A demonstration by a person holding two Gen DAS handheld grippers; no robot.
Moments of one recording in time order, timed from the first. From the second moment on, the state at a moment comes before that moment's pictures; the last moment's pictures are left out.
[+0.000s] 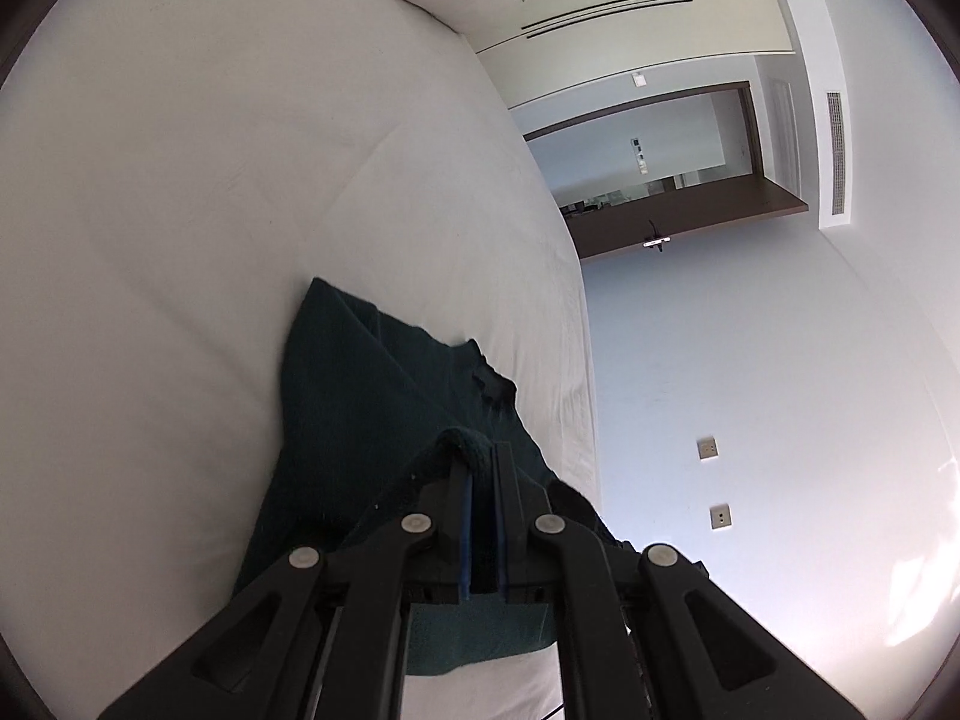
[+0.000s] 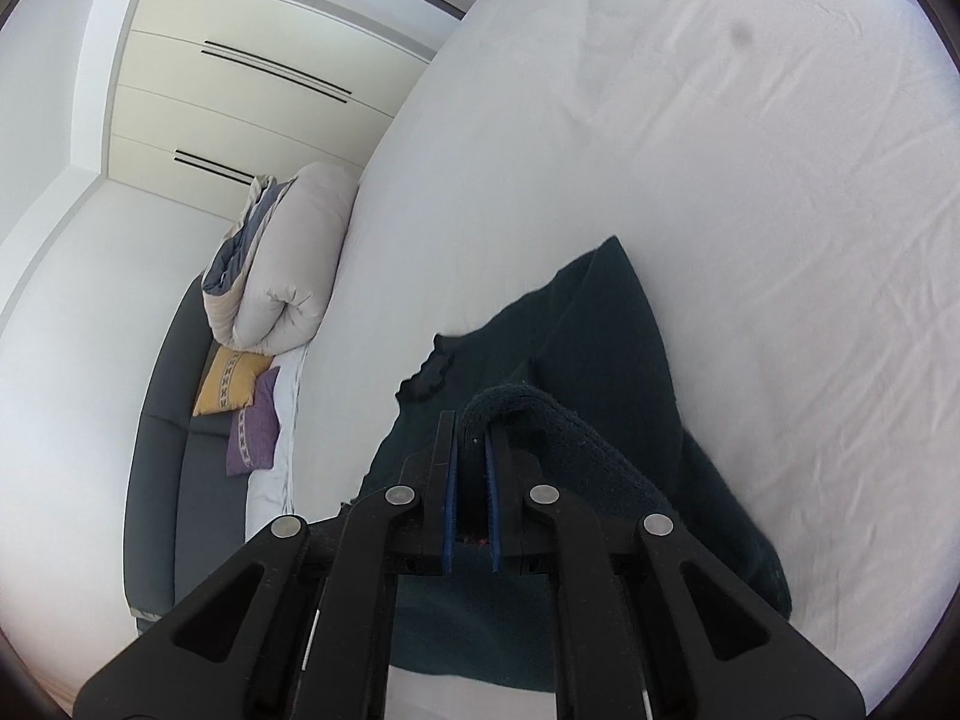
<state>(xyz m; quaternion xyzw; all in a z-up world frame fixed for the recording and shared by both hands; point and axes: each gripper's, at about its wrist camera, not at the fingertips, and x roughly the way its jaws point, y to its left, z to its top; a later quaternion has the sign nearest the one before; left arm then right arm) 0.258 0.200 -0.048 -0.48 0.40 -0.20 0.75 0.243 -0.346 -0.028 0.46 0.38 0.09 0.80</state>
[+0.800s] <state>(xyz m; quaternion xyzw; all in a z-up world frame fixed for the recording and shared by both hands) 0.258 0.165 -0.100 -0.32 0.42 -0.11 0.84 0.290 -0.321 -0.068 0.28 0.41 -0.03 0.87</state>
